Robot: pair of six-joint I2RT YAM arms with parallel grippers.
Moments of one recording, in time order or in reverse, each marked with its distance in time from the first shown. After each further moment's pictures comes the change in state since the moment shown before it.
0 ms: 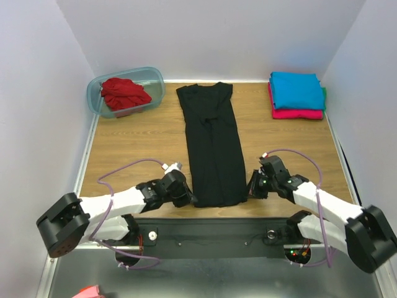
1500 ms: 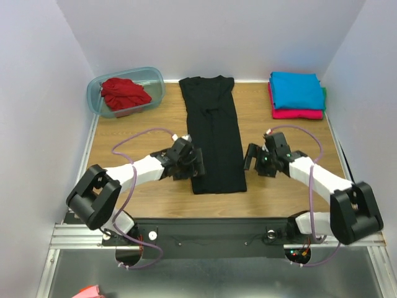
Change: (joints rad) left arm 0.213 0.325 0.445 -0.149 0.029 0.415; right arm -0.183 0.252 0.350 -0.093 0.133 -0.262
